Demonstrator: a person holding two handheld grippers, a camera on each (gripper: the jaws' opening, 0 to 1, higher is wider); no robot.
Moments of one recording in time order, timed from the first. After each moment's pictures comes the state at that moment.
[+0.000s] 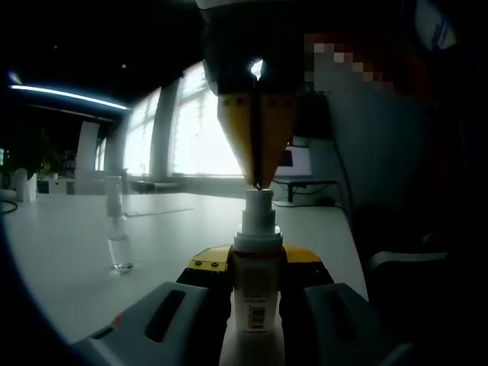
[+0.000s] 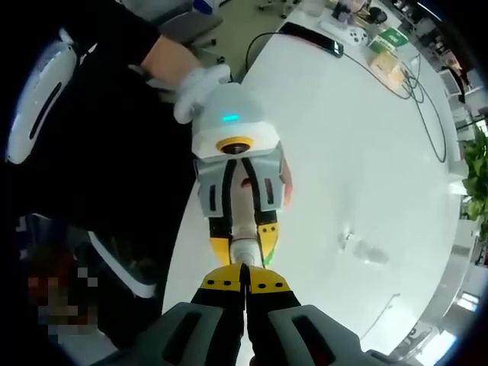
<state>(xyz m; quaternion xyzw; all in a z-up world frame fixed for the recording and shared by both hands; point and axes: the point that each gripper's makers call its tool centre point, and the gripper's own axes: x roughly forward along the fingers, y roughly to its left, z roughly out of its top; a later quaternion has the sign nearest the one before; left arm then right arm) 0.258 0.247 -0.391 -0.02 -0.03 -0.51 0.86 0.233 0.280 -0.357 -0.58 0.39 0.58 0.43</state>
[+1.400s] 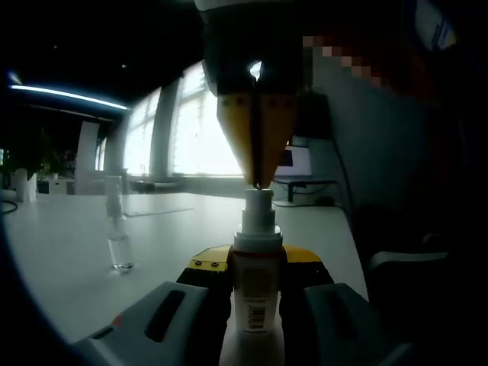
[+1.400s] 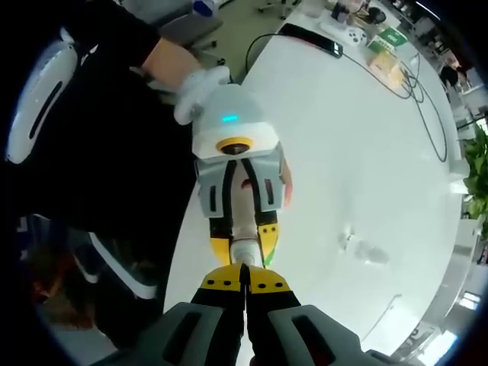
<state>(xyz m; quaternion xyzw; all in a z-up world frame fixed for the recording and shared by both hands) 0.257 0.247 -0.391 -0.02 -0.03 -0.51 0.86 0.234 0.280 -0.357 -0.57 0.39 0.58 0.43</state>
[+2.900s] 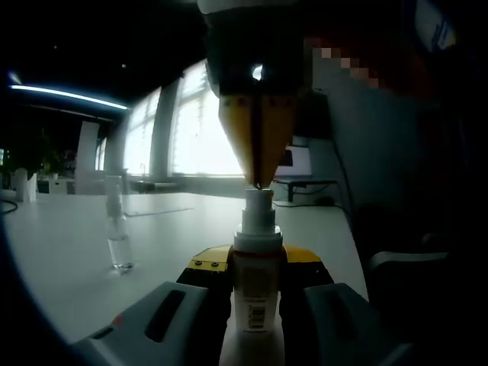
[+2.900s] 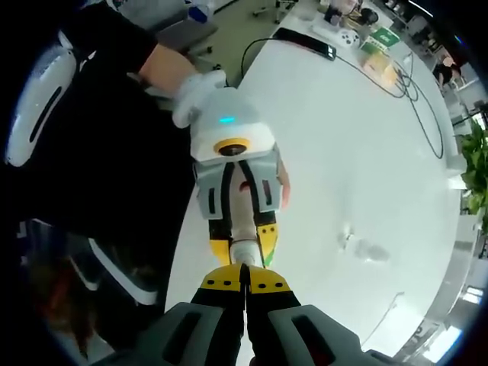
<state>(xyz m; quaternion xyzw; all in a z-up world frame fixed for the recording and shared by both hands) 0.258 0.247 -0.392 -0.02 -0.03 -0.51 0.86 0.234 0.279 -0.356 -0.56 0.39 0.58 0.45</state>
